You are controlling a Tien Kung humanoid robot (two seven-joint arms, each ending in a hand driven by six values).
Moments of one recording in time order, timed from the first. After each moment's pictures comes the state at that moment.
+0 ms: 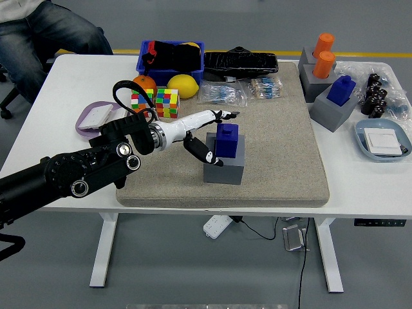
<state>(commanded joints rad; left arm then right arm) -0.96 0.21 -0.35 -1.01 1.15 -0.05 0.07 -0.02 -0.43 1.20 0.37 -1.25 0.18 -0.17</state>
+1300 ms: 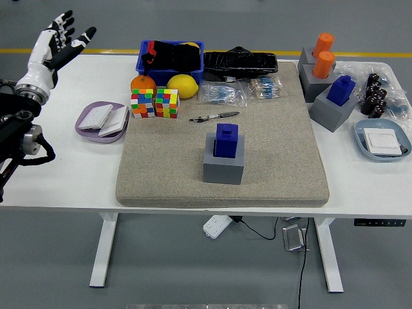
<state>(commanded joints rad) -0.78 0.47 -0.83 -0.82 0.69 0.28 -0.27 -0.01 -0.43 1.25 0.36 -1.27 0.18 -0.17</state>
